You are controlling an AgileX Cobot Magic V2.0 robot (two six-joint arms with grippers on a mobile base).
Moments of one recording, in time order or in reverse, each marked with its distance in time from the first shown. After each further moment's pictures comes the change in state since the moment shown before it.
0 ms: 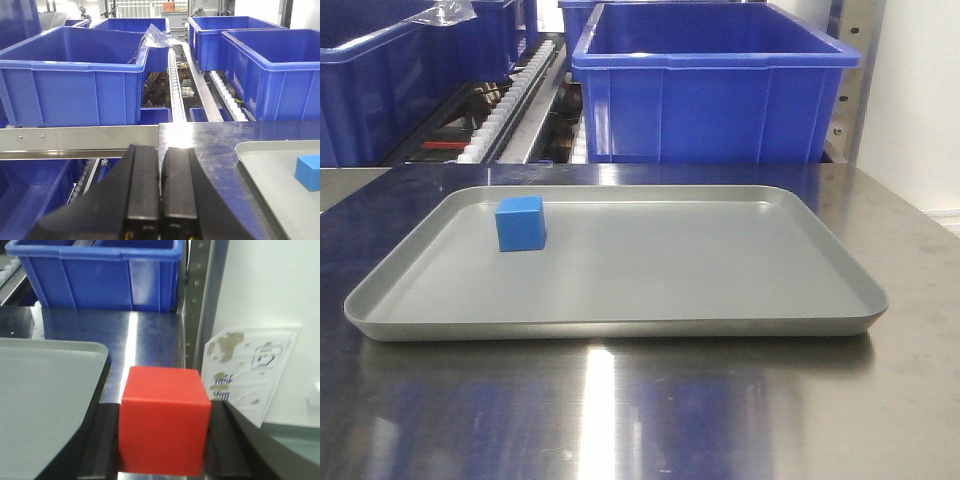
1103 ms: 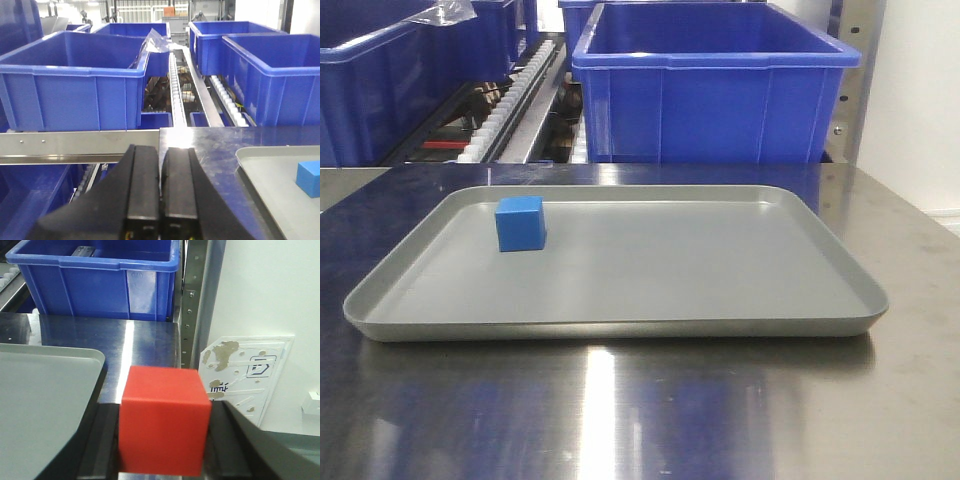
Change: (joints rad) left arm 0.000 0.000 0.000 -0.002 -0.009 0.000; right arm 0.000 -0.026 0.009 -0.009 0.000 0.000
